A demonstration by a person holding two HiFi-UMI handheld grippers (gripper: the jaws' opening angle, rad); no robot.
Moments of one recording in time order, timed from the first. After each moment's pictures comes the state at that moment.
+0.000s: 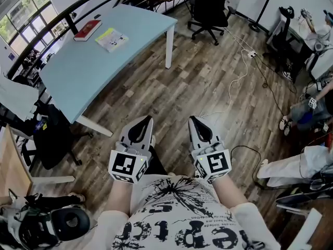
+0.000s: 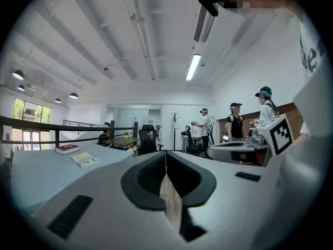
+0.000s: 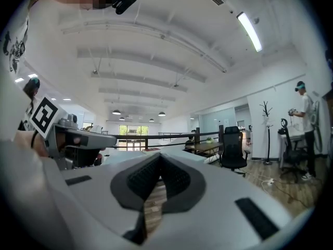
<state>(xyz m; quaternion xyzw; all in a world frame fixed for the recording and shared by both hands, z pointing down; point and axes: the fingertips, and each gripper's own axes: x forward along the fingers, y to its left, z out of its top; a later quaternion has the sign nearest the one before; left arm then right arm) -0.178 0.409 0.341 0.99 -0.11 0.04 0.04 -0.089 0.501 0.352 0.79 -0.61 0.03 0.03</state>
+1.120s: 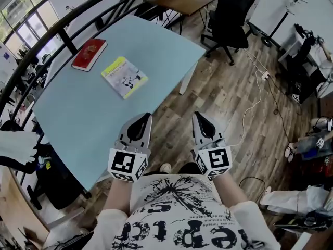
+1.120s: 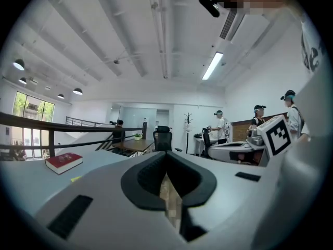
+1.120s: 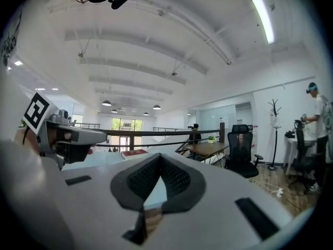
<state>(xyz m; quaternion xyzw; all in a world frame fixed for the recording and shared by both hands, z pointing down) -0.002 -0.033 0.350 0.99 -0.13 0.04 0.06 0.108 0.065 0.363 0.81 -0.58 0.04 0.06</state>
